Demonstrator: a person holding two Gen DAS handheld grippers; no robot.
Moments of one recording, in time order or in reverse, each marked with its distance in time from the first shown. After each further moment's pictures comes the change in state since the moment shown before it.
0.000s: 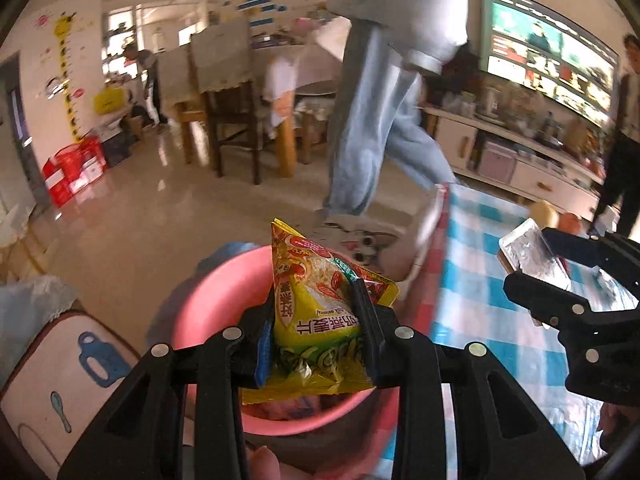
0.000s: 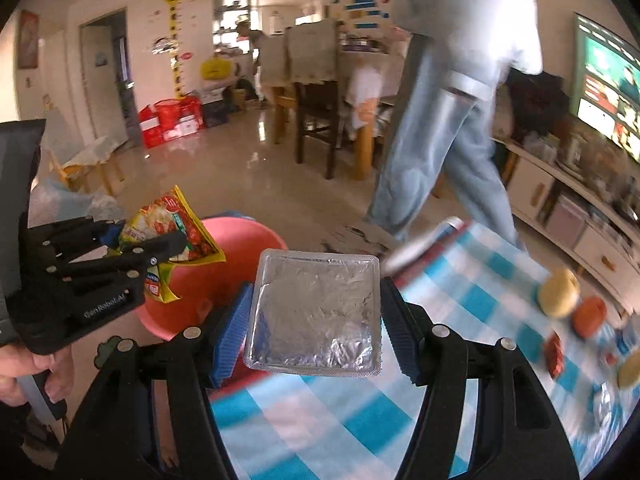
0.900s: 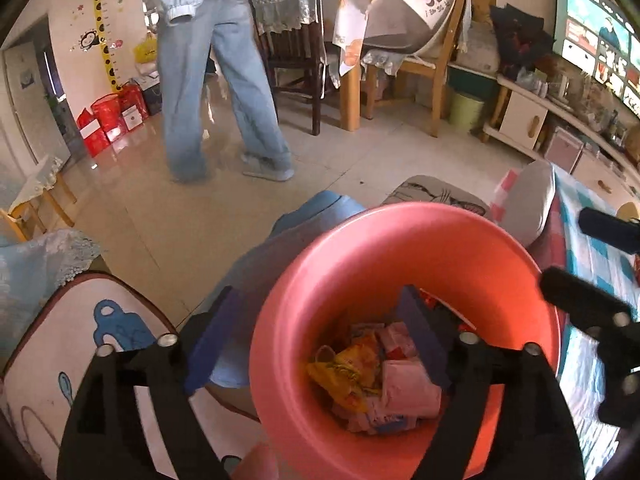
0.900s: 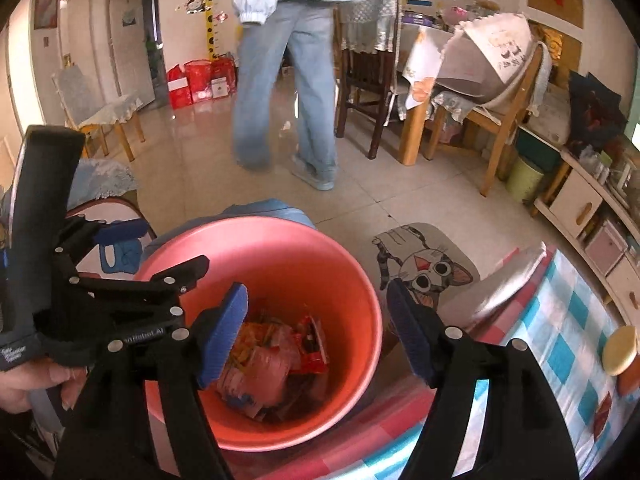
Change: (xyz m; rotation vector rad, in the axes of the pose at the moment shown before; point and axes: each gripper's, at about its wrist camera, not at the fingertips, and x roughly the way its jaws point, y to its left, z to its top) left arm 0.103 0.089 -0.012 -0.083 0.166 0.149; right arm 0.106 0.044 0.019 -0.051 0.105 0.073
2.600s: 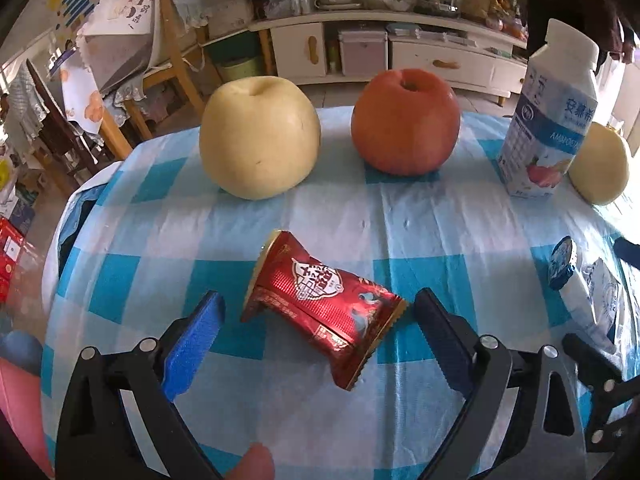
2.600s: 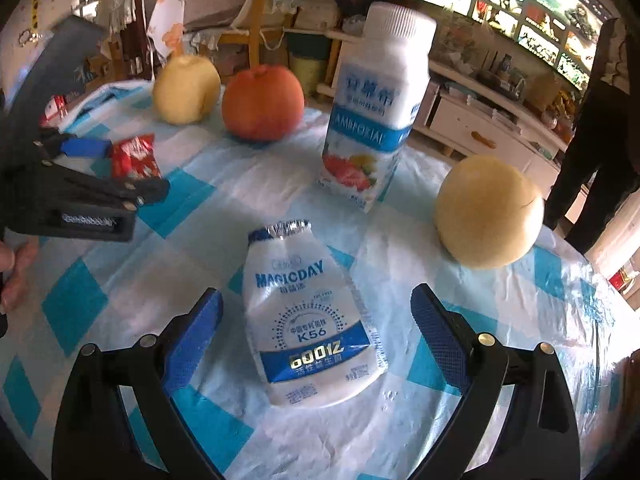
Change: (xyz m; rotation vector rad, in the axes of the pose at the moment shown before) left arm -0.002 -0.583 -0.056 0.497 0.056 -0.306; right arm -0.181 -0.436 -0.316 0.330 0.155 -0.458
